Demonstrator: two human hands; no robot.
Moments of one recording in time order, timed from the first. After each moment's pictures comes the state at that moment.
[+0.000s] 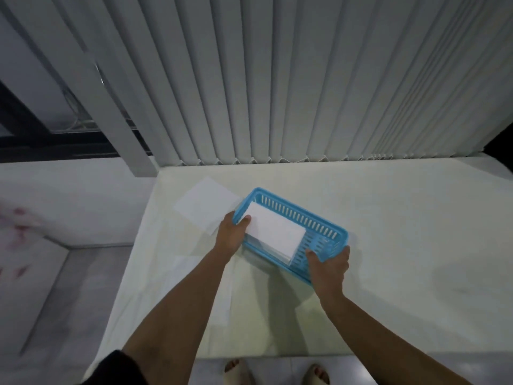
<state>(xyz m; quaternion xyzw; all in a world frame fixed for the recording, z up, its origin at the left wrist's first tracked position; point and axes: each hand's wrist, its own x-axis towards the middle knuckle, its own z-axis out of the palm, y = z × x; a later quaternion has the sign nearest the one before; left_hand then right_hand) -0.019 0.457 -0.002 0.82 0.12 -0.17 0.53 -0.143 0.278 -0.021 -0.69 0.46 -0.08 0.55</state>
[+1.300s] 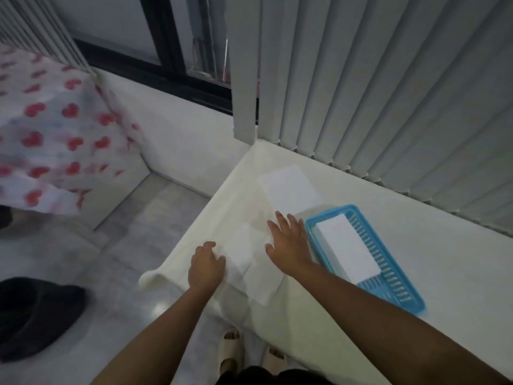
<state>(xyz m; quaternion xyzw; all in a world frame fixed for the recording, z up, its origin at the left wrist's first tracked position) -0.154 0.626 -0.044 0.87 0.35 -0.07 0.36 -0.059 0.445 -0.012 -0.96 -0.23 0.12 0.07</state>
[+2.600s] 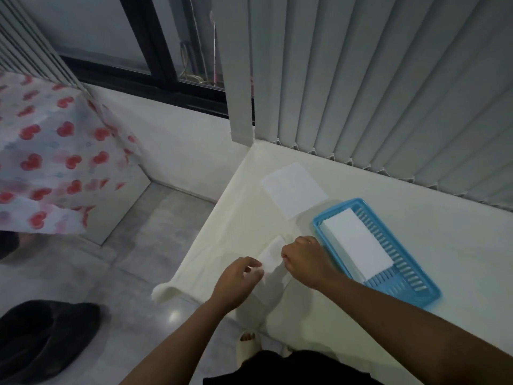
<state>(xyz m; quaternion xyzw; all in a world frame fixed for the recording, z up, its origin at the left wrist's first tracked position) -0.160 0.606 -0.028 0.88 0.13 -0.12 0.44 -0.075 0.422 -0.014 -0.95 -0.30 0.09 0.04</state>
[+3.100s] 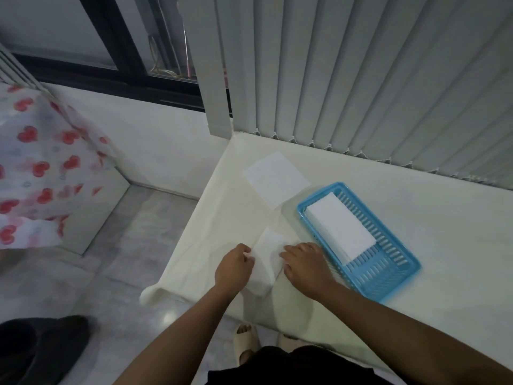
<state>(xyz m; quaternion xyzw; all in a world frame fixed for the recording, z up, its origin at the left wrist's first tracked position) -0.136 0.586 -0.043 0.90 0.18 -0.16 0.35 -0.118 0.390 -0.048 -0.97 -0.23 0.08 0.03</state>
